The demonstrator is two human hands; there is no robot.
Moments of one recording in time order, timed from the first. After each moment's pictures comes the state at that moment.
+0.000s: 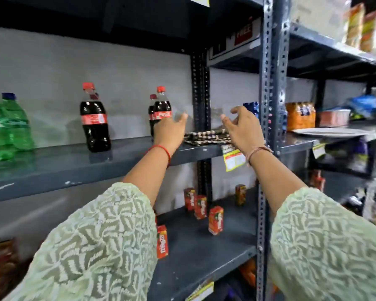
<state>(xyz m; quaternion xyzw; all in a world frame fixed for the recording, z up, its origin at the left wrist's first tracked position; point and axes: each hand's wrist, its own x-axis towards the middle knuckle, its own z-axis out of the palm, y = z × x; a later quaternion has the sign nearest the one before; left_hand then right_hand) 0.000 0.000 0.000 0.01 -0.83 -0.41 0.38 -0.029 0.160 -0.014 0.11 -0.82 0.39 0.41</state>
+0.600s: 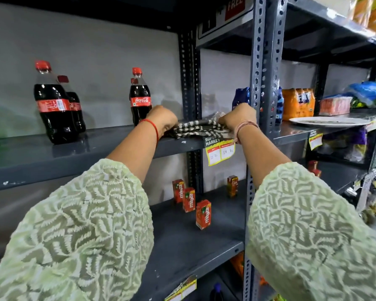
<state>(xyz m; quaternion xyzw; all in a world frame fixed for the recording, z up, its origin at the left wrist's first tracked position) -0.072 0.018 0.012 0.05 -0.91 -0.37 0.20 -0.097 0.191 -0.003 -0.04 -0.86 0.43 0.27</state>
